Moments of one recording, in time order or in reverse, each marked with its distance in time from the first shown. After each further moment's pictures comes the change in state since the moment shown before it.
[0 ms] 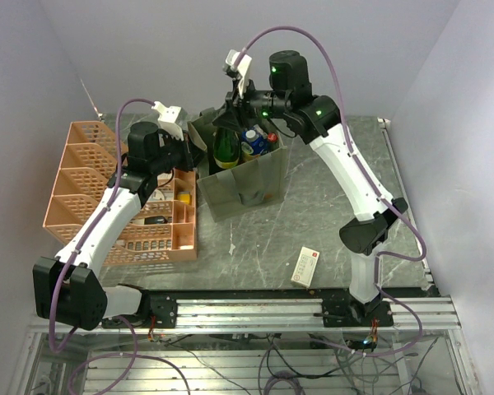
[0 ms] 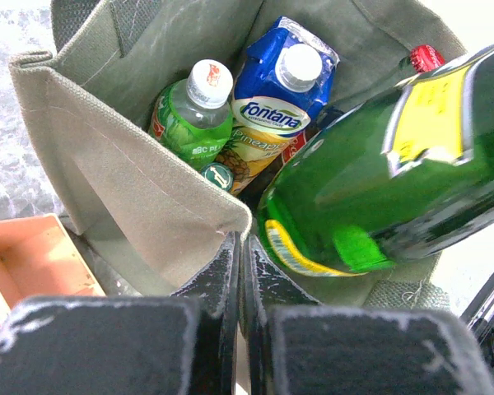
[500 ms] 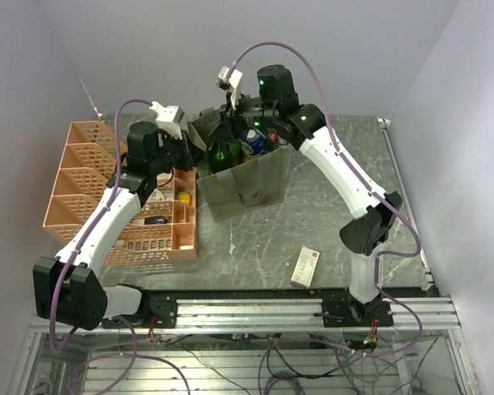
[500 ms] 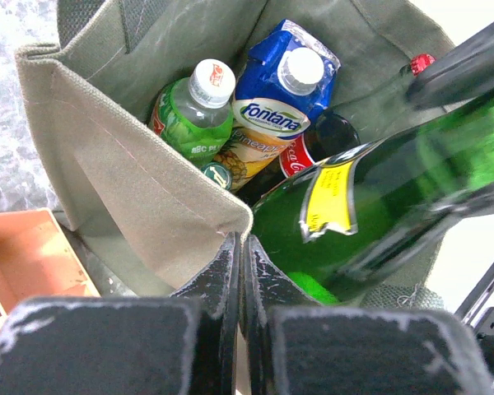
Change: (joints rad) left arm 0.010 0.000 0.000 0.000 -0.004 -0.039; right arm 0.002 -0.003 -0.153 0.086 -0.037 0.057
